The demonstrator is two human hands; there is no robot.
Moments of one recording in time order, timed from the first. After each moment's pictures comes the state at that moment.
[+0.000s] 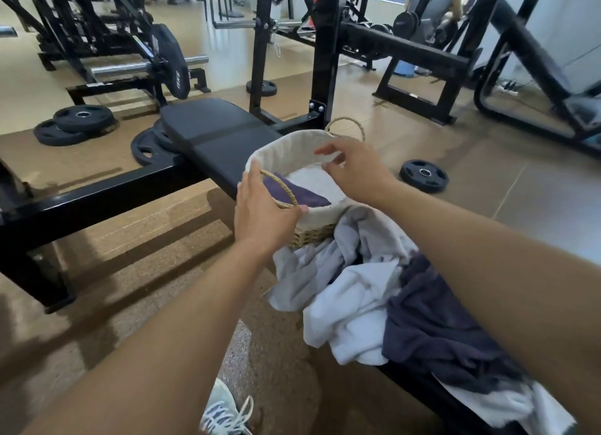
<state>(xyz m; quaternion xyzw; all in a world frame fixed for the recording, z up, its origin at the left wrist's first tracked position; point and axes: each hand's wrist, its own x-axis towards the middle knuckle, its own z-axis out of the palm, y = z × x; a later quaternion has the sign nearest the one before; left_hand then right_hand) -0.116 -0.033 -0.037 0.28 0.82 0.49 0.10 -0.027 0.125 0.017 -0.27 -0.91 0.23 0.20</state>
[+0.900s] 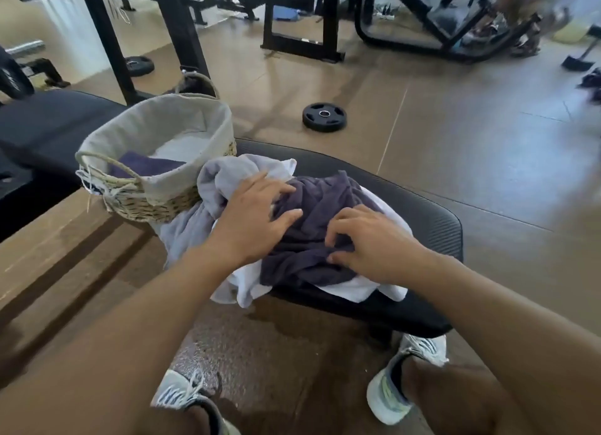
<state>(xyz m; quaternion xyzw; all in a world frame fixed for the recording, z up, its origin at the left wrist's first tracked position) 0.050 0.005 -0.051 0.67 0.67 0.30 0.09 0.272 0.056 -0.037 -0.36 -0.92 0.13 0.01</state>
